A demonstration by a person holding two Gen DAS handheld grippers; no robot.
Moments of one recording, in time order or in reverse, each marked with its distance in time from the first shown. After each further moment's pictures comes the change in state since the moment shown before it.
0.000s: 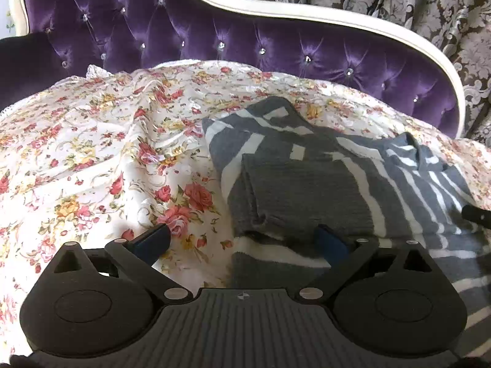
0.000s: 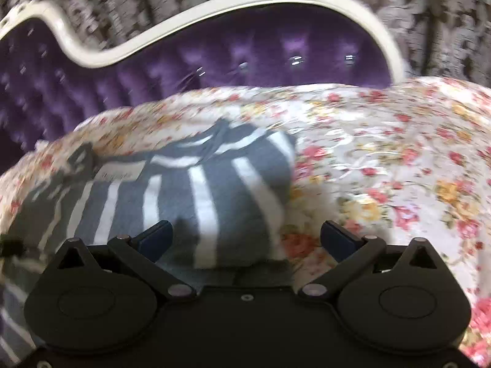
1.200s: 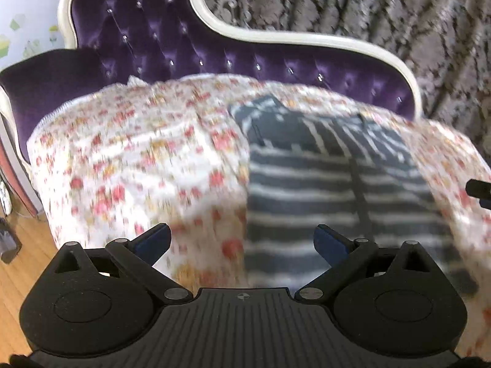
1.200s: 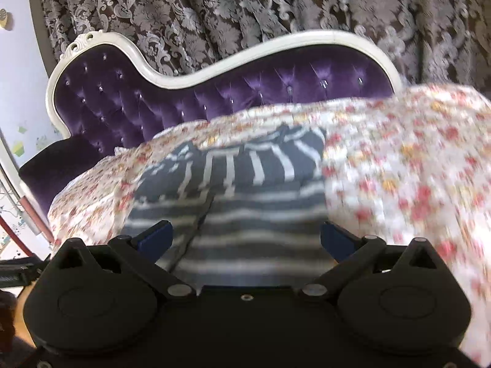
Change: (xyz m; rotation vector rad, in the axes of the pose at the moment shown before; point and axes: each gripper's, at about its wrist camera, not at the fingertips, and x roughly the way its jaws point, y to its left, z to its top) left arm -0.181 0.024 -0.104 0.047 -0.046 -0.014; right arm -0.193 0.026 -0.074 0.011 -0.051 0.186
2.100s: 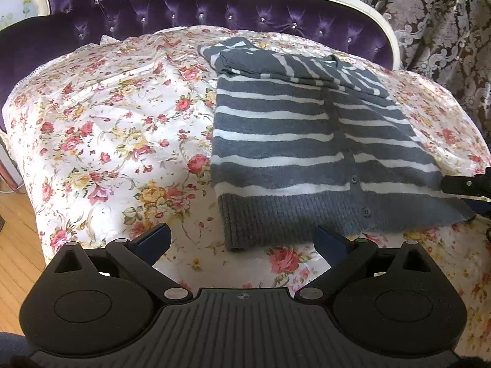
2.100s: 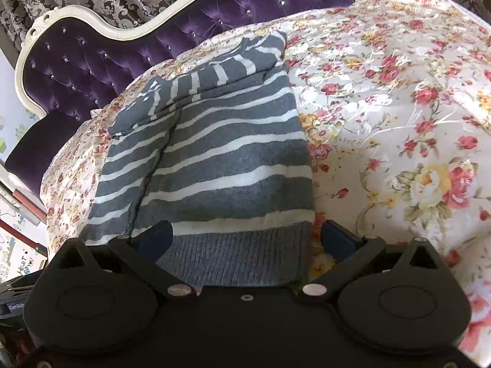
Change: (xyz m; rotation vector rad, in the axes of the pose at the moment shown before) left arm 0.010 -0.013 -0.051 0.030 0.145 -0.079; right arm 0.004 -0.023 -0.058 0.176 0.230 -0.038
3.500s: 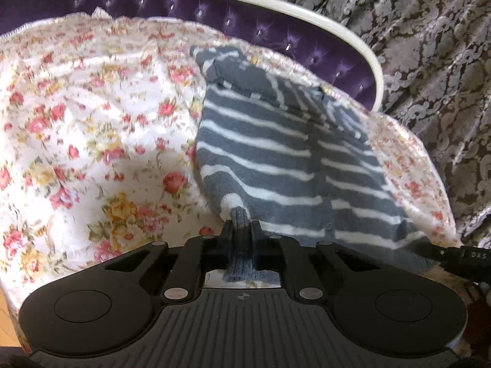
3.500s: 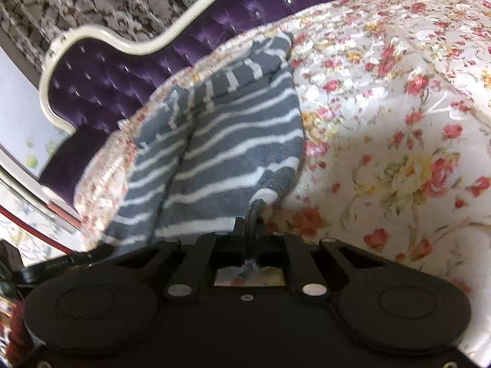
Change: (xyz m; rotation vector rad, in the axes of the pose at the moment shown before) left arm 0.010 0.029 0.020 -0.202 -0.025 -0.216; right arm -0.022 -0.030 0.004 0.079 -0.012 0.168
